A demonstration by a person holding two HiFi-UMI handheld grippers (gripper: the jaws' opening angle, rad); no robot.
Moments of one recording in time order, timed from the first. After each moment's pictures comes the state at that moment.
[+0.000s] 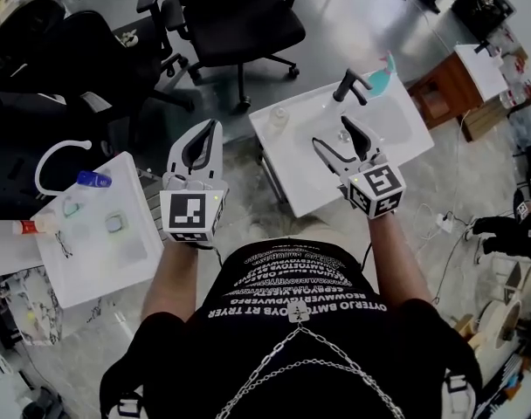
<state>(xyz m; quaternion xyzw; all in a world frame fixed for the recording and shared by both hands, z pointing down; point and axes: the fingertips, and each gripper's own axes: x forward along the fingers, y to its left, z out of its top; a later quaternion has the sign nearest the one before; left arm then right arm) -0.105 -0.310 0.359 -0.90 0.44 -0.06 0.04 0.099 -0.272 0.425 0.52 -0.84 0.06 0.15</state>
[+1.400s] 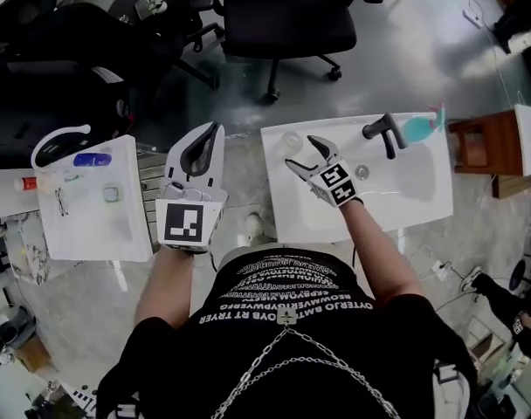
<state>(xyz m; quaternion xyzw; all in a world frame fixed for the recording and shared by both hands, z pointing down) -0.047 -0.430 0.397 -0.84 0.52 -0.12 0.02 0.088 -0.417 0.675 0.29 -0.91 0.16 0.25</state>
